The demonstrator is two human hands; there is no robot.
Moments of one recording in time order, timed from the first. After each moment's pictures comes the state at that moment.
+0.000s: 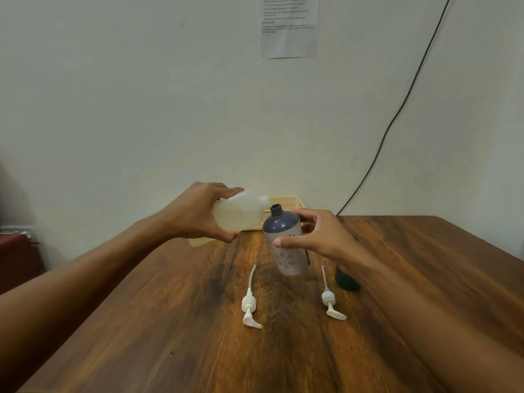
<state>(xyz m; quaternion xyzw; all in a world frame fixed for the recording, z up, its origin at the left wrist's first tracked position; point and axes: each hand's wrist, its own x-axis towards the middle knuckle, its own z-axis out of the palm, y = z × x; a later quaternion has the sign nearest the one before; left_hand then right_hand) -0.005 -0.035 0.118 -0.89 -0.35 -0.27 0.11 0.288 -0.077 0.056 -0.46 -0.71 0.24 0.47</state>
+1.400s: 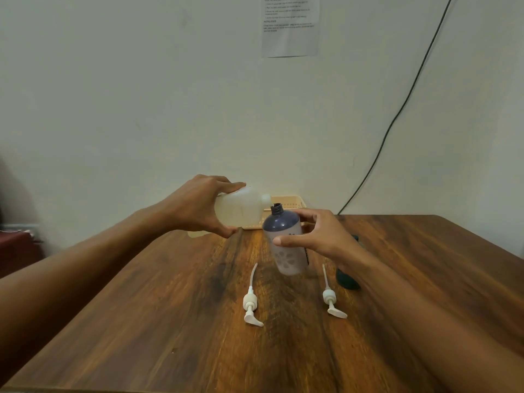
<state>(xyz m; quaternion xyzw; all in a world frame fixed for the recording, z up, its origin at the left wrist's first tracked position) -0.005 -0.037 0.130 -0.89 -0.35 -0.23 0.15 0.285 -0.078 0.053 -0.45 -0.71 0.26 0.47</state>
